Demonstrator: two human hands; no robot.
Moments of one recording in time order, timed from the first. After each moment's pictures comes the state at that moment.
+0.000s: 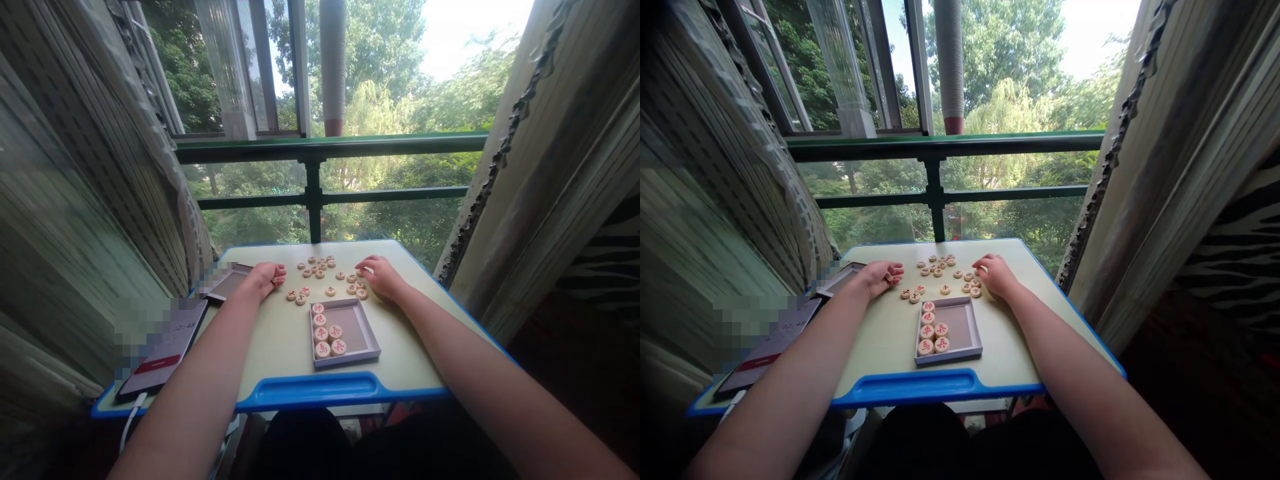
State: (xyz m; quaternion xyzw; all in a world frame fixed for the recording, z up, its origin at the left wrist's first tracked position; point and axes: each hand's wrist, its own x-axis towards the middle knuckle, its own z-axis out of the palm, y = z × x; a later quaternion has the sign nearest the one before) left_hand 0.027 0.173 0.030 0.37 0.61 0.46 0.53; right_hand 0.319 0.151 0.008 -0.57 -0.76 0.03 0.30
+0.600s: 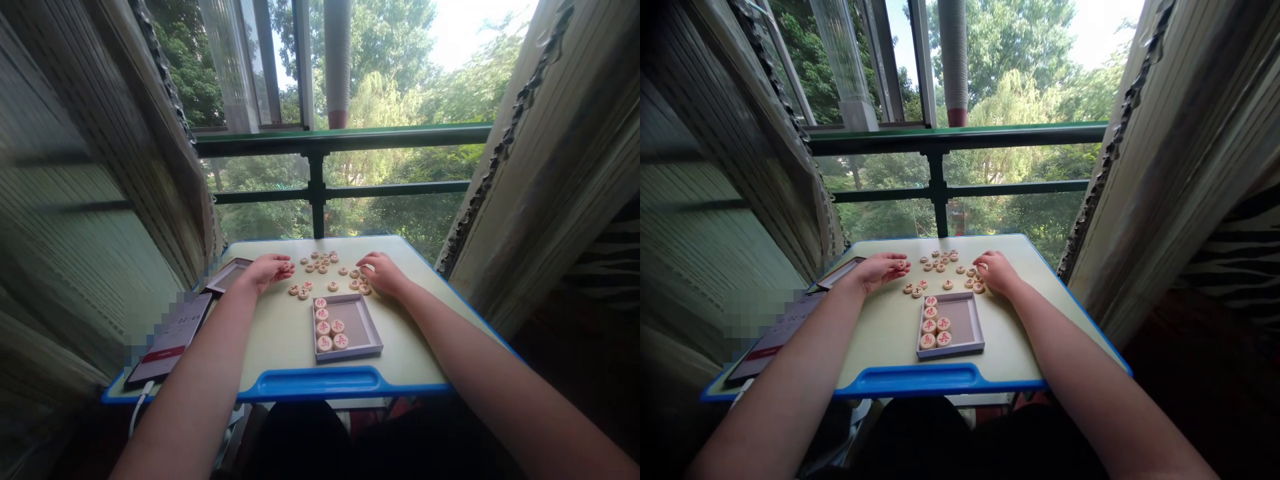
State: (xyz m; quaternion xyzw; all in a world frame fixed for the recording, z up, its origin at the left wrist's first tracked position) left_hand 0.023 0.154 0.045 0.44 0.54 0.44 0.56; right_hand 0.316 0.147 0.011 -0.55 -0.78 0.03 0.29
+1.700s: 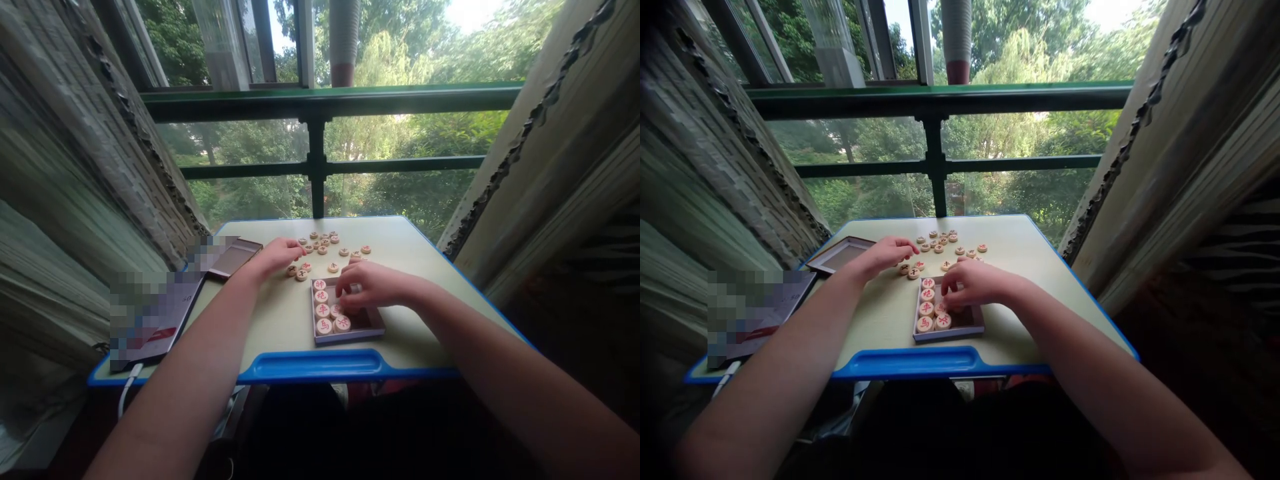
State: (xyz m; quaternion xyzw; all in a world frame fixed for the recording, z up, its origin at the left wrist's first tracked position) left_hand 0.044 0.141 0.042 0.69 0.58 0.26 0.35; right_hand 0.265 0.073 0.064 -0.34 -0.92 0.19 0.06
